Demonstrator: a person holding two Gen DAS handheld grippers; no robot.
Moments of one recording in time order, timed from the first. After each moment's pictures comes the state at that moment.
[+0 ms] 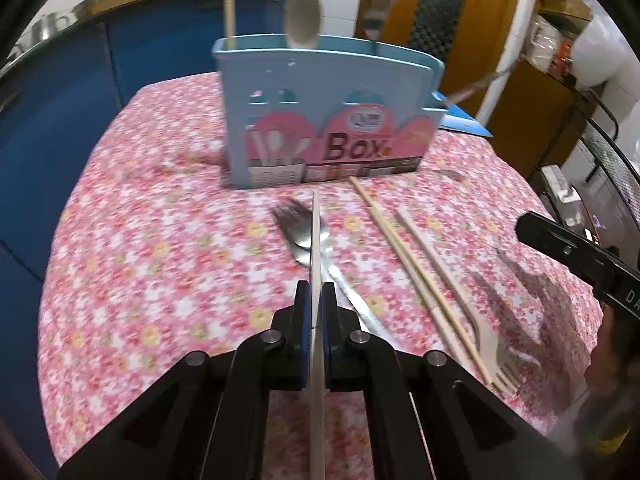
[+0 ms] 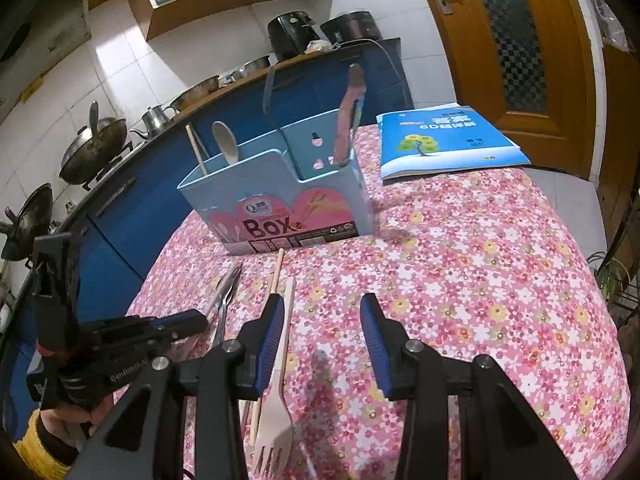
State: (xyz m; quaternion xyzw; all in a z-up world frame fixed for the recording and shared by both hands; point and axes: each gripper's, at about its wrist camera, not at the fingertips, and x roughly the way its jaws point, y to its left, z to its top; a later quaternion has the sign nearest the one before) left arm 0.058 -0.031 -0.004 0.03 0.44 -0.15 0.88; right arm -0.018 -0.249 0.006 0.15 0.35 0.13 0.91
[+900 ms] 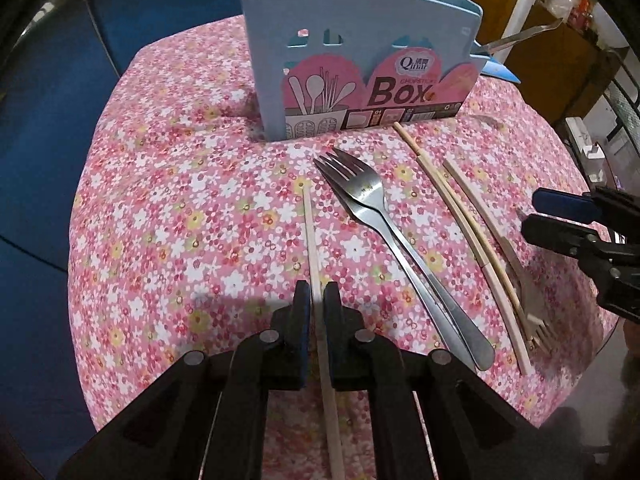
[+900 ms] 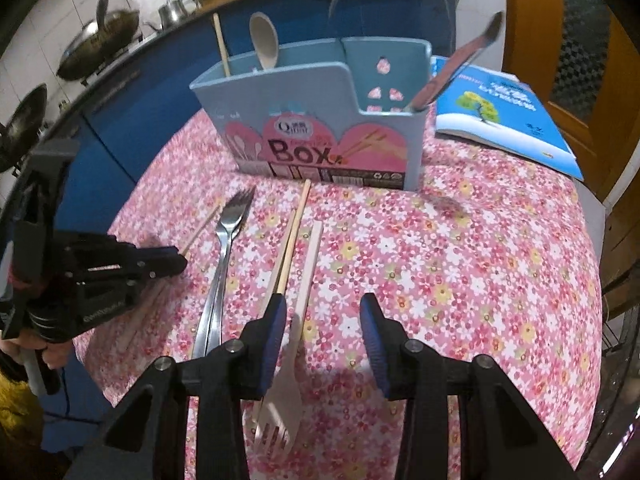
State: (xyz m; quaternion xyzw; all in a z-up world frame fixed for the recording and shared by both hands) left arm 0.084 -0.020 -0.012 0.09 0.55 -0.14 0.82; right arm 0.021 -0.200 0.002 0.02 0.50 0.18 0.85
